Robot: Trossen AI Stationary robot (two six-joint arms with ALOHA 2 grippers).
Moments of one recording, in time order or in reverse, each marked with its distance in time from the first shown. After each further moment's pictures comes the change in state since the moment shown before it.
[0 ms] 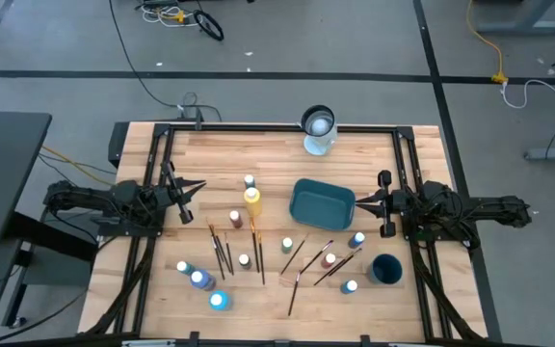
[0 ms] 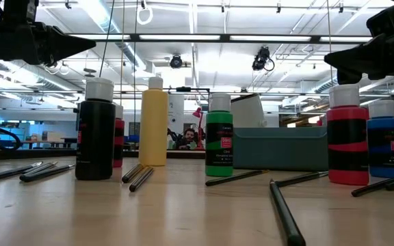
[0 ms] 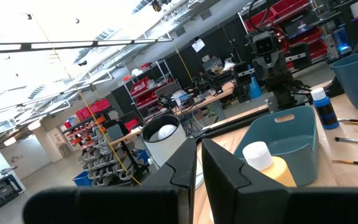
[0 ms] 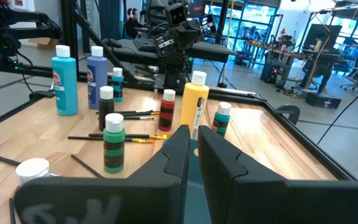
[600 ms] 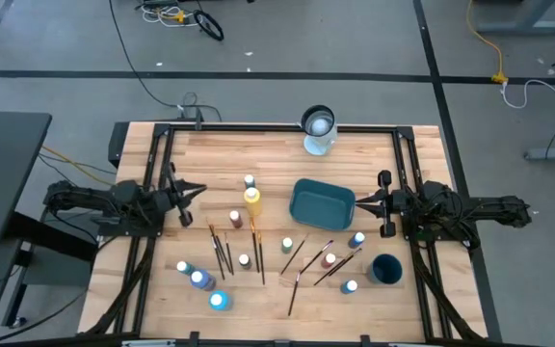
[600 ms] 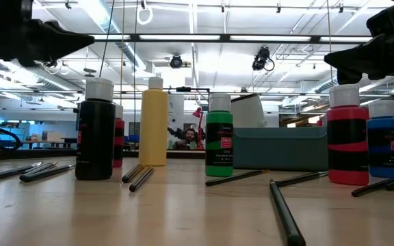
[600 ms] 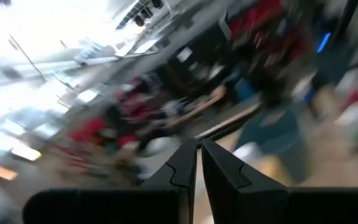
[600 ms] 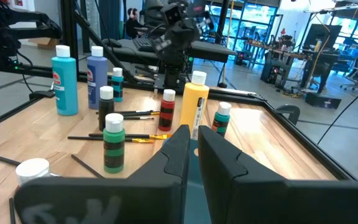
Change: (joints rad) left arm 0.000 0.000 0.000 0.003 0.104 0.015; right arm 0.000 0.000 0.000 0.000 0.000 0.000
